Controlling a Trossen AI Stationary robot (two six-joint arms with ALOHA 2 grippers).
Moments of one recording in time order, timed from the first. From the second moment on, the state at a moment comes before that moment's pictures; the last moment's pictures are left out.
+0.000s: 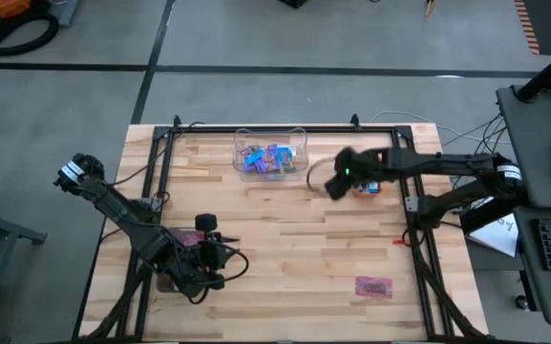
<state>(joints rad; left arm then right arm) -0.71 1.39 1.01 -0.58 -0.83 -0.41 -0.22 1.29 1.02 -0.85 0.21 0.69</state>
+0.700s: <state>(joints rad) -0.70 1.39 1.00 -0.54 -0.84 -0.40 0.67 1.38 0.92 -0.80 0.20 0.92</state>
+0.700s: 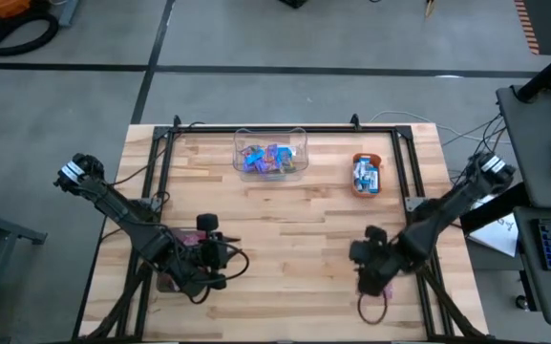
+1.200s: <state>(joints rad) -0.69 1.39 1.00 -0.50 -0.84 -0.36 0.78 1.74 1.09 -0.89 -0.07 0.97</state>
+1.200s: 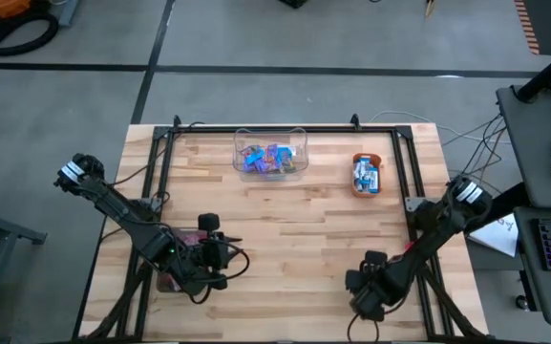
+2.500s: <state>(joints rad) -0.69 1.49 0.99 -0.21 -0.56 -0.11 0.79 1.69 0.96 -0.67 0.14 0.96</state>
